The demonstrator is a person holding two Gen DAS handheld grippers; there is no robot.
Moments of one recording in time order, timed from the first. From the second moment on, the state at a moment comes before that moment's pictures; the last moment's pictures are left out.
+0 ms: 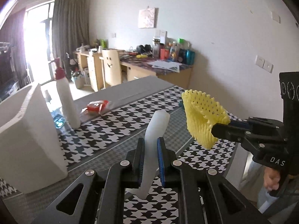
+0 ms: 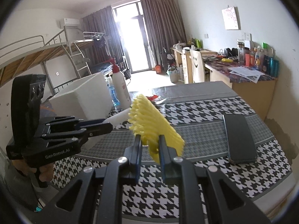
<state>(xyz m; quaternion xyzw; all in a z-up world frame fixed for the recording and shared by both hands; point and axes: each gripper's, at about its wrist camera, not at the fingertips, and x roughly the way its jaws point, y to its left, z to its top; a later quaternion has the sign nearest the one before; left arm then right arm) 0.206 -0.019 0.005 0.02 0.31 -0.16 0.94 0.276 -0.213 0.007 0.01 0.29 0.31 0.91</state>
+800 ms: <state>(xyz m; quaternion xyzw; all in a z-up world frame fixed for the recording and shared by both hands) 0.175 0.016 0.034 -0.02 0.26 -0.12 0.96 0.271 -0.178 0.027 -0.01 0.27 0.32 0.91</state>
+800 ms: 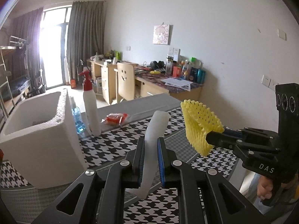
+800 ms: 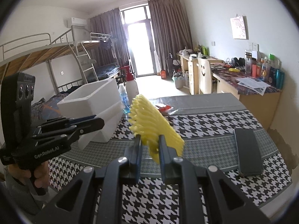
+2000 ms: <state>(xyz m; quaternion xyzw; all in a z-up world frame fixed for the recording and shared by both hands) 0.169 0.051 0.063 -0.01 0.21 -0.07 0.97 0.277 -0.141 0.054 -0.03 0.23 0.36 0.90</state>
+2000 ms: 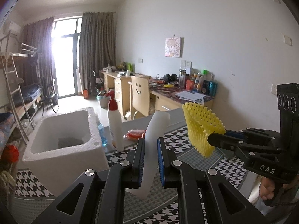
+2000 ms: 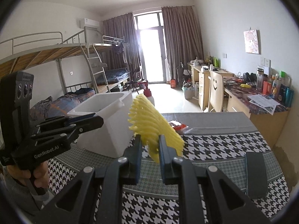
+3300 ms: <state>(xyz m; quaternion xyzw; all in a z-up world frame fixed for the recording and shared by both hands) 0.185 0.095 0.088 -0.02 0.18 0.00 0.98 0.299 -0.088 0.079 -0.04 0.21 0.40 0.89</state>
